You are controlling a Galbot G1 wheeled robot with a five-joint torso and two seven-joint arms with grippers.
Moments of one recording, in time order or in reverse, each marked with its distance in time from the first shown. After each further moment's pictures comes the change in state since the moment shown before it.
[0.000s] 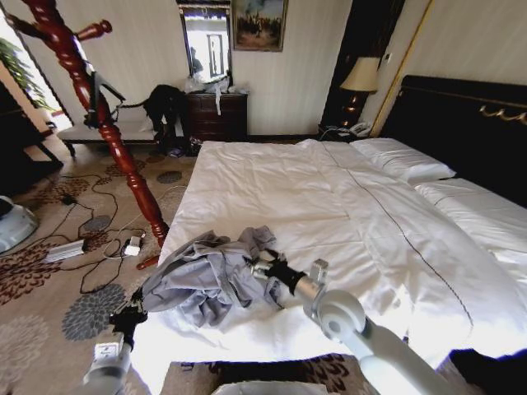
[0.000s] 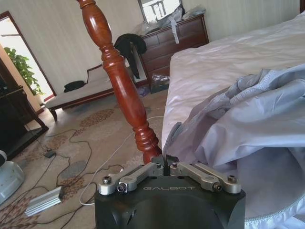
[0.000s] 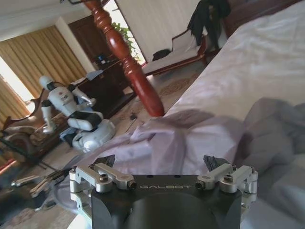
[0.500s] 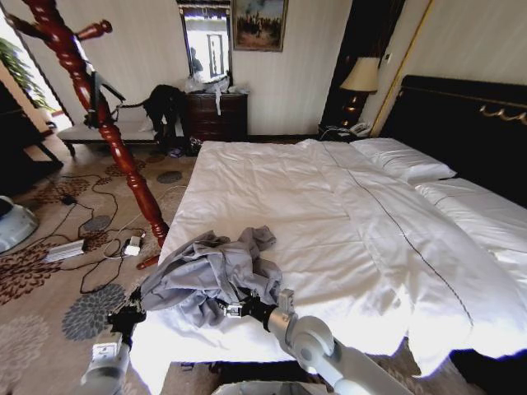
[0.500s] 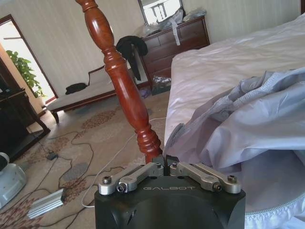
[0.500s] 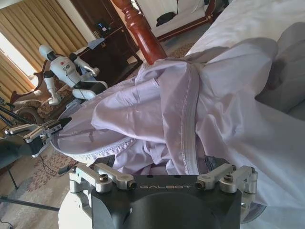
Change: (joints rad) left arm 0.005 0.003 -0.015 -0.004 -0.002 -0.004 0.004; right arm 0.000 0.075 -0.135 -0.150 -0.085 -0.006 -0.029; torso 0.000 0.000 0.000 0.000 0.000
